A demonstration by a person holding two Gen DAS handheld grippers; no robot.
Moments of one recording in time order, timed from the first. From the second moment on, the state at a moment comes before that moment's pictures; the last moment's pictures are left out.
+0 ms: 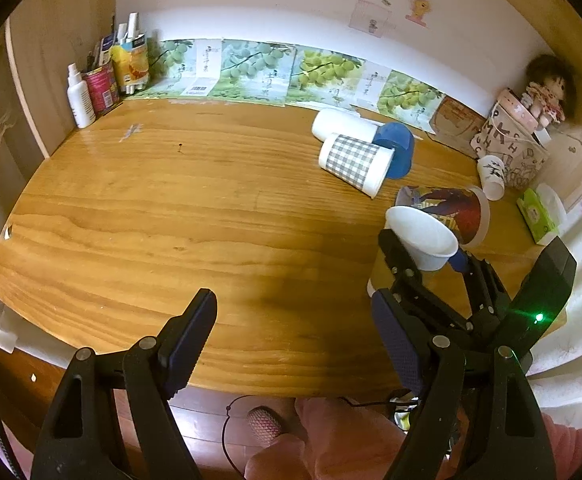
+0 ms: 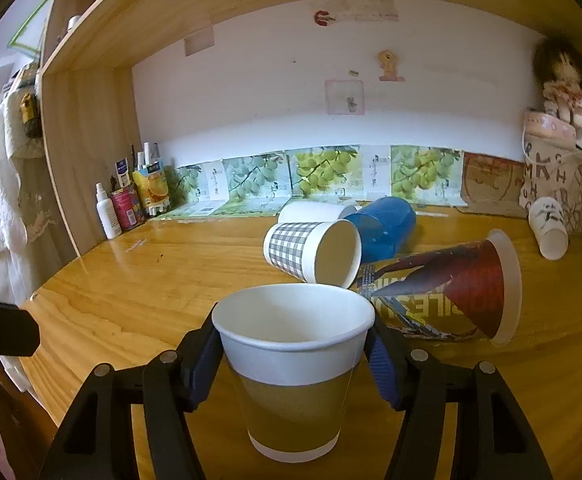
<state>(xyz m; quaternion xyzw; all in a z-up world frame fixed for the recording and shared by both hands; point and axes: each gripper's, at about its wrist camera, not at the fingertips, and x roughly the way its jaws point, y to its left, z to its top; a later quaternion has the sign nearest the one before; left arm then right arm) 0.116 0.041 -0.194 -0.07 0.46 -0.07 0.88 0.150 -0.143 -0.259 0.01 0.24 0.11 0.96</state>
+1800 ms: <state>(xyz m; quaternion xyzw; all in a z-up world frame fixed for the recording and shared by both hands) 0.098 0.031 -0.119 -0.07 0.44 -0.11 0.89 0.045 -0.162 -0.158 -0.01 0.36 0.12 0.93</state>
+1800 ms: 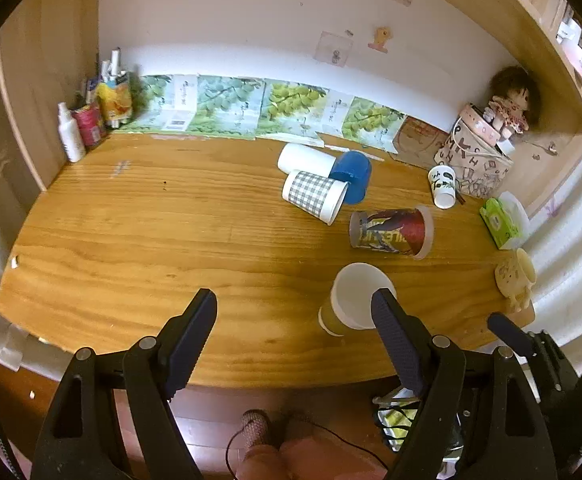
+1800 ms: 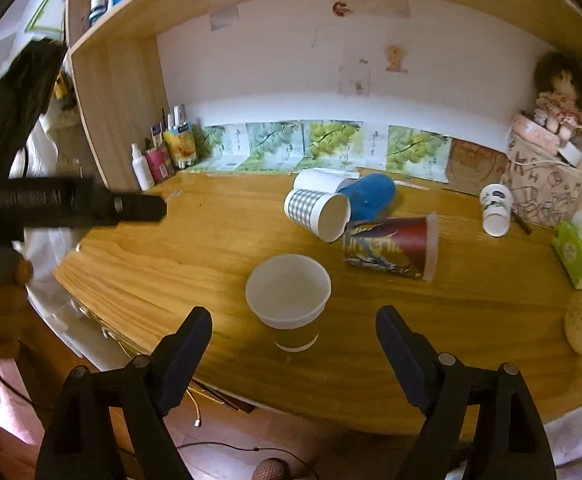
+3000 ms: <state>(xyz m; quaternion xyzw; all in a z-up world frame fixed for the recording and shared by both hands) -0.020 -0.017 -0.020 -0.01 0.22 0.01 0.97 -0.041 -0.223 -0.050 0.05 0.27 0.02 0.96</state>
